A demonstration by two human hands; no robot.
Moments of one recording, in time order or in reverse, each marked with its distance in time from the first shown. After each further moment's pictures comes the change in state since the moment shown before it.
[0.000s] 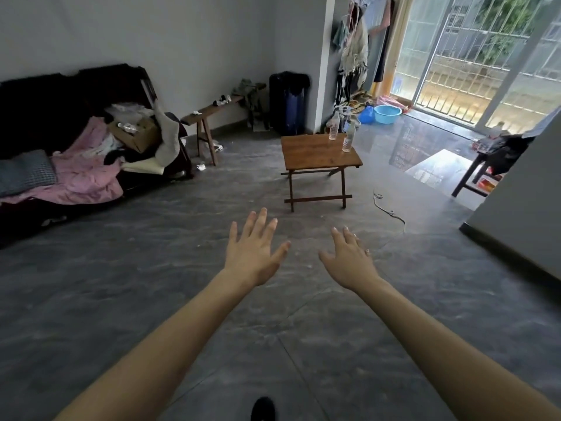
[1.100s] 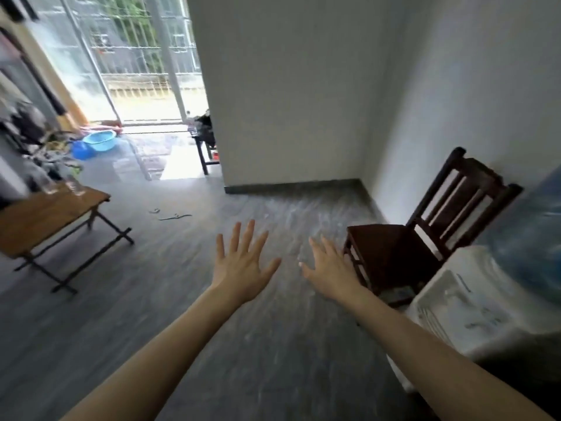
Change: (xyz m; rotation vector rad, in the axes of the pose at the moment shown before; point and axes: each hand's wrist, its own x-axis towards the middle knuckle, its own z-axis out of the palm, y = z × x) left_hand -0.140 0.270 0.061 0.177 -0.070 1.062; right_hand -0.342 0.153 -0.019 0.091 0.398 0.887
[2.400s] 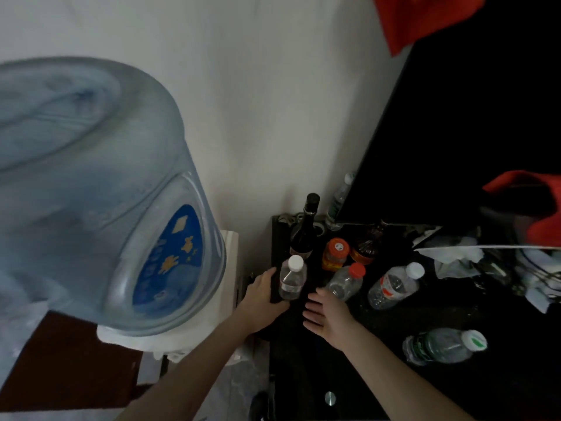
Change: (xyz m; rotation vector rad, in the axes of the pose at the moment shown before) left_hand 0.099 0.705 0.217 -0.197 -0.931 1.196; right_hand -0.194 0.551 -0.005 2.052 1.068 1.519
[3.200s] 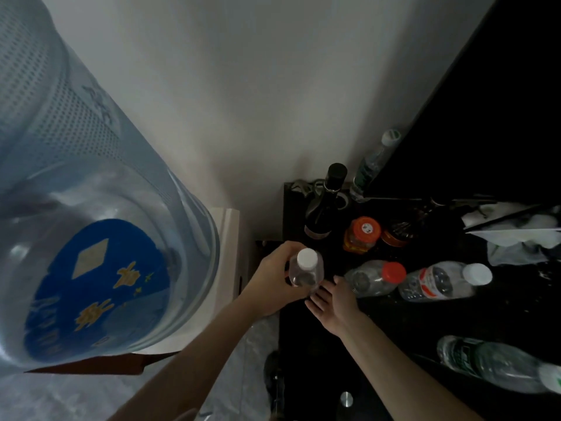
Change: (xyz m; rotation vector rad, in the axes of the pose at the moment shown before) left_hand 0.059 -0.005 0.006 -0.256 0.090 0.243; right_hand 0.103 0.004 0.012 0.363 0.033 0.203
